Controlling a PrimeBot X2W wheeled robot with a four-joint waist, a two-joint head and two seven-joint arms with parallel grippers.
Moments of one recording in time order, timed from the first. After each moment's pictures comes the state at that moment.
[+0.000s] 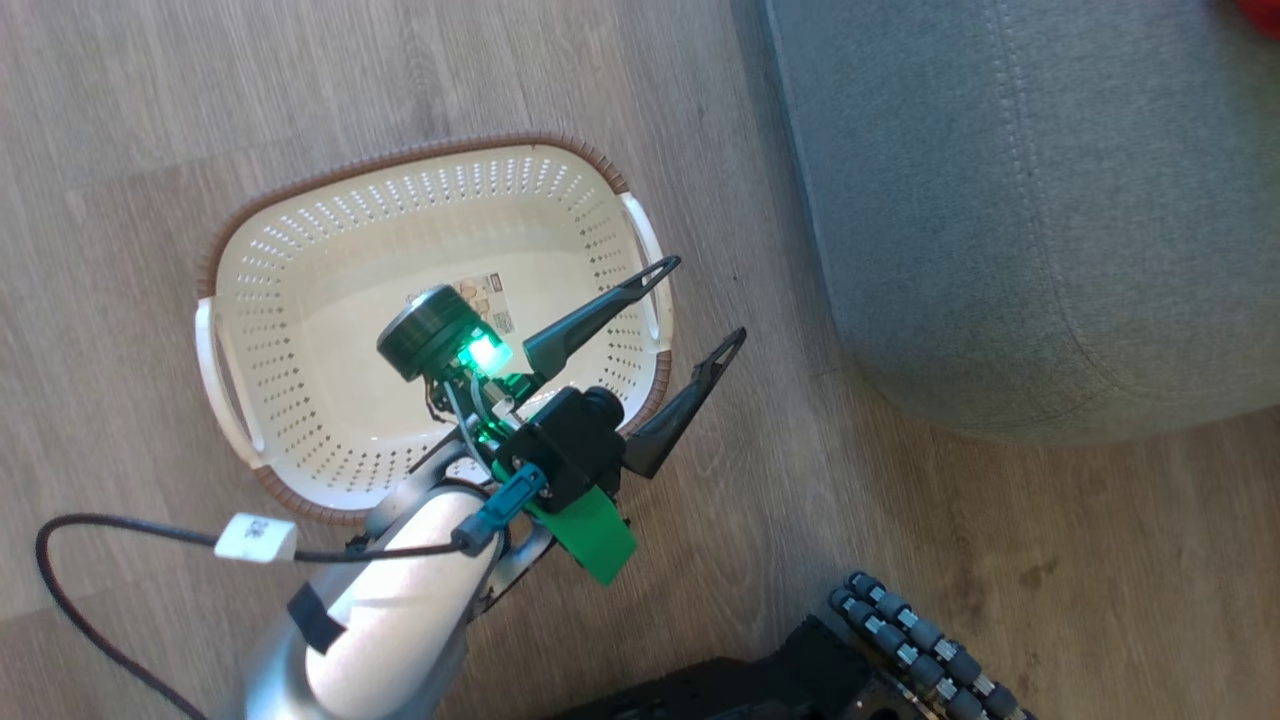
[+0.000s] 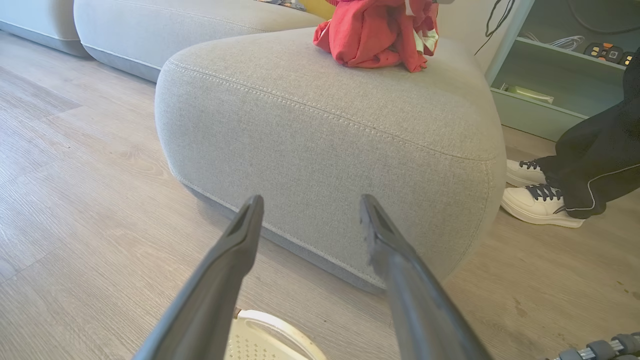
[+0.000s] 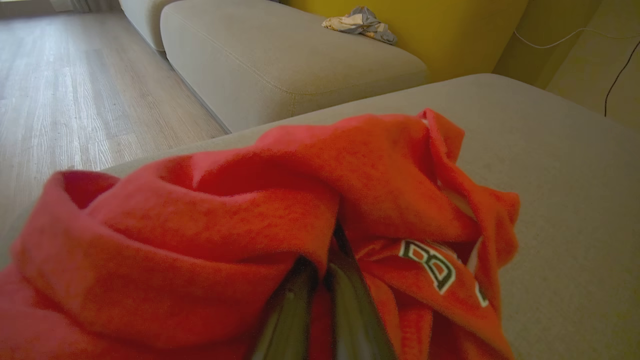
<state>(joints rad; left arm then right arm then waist) -0.47 0.17 -0.64 0.10 -0.02 -0.13 -0.26 -1.23 -0.45 -0.31 1.19 0.25 0.13 -0.24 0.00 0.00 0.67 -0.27</state>
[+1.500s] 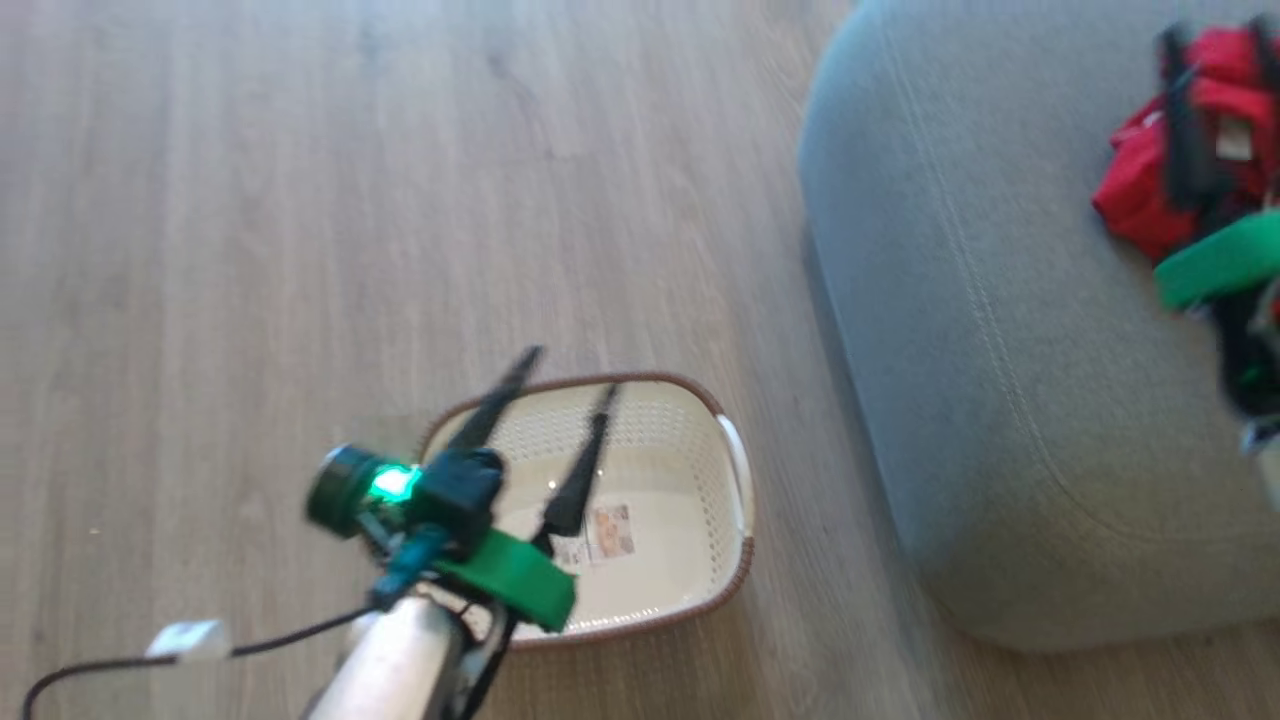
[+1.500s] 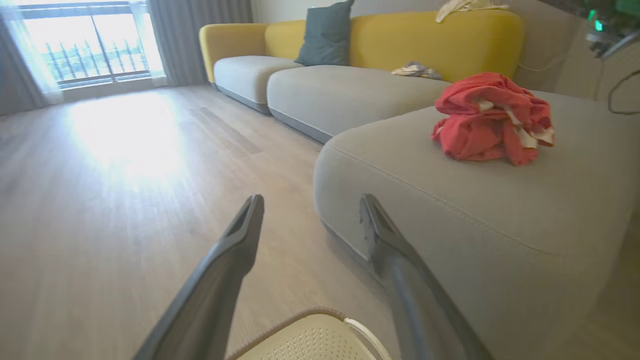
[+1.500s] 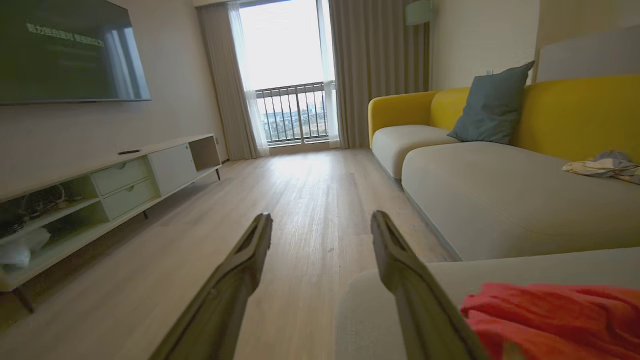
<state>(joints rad) -0.21 0.06 -0.43 0.14 -0.09 -0.02 -0.26 -0.65 -0.50 0.25 0.45 0.71 0.13 -0.26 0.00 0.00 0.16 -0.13</state>
